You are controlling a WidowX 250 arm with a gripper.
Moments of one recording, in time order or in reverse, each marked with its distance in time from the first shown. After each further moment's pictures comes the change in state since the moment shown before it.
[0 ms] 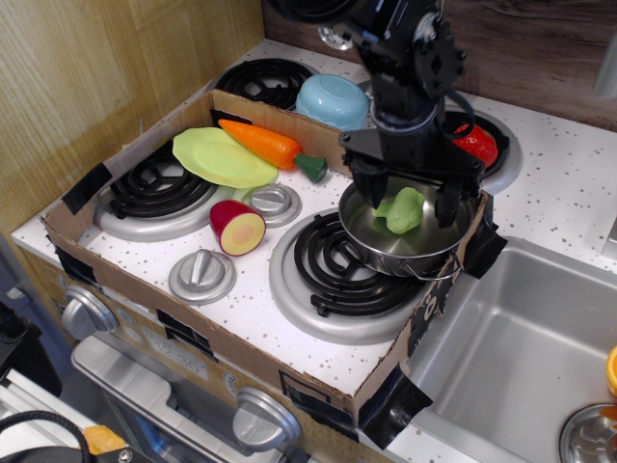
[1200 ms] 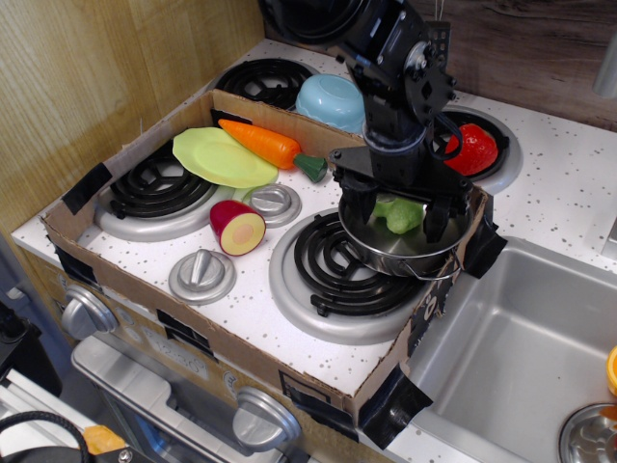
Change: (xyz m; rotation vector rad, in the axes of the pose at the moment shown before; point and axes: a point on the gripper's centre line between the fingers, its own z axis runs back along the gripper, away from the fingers) arm -0.008 0.004 -0.011 0.020 0.008 0.005
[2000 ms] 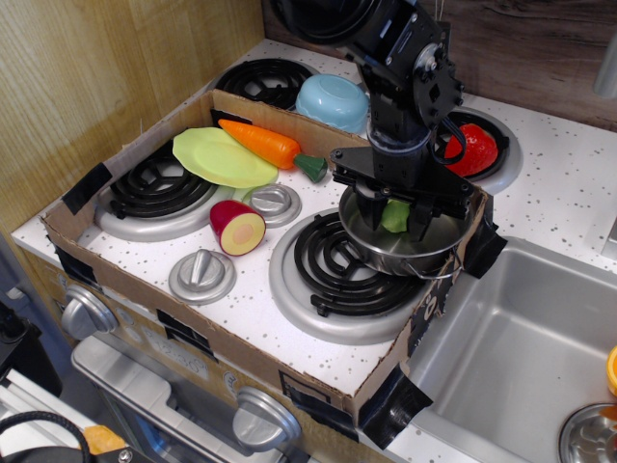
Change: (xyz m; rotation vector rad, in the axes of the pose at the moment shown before) arm -0.005 0.001 0.003 0.047 0.055 -0.011
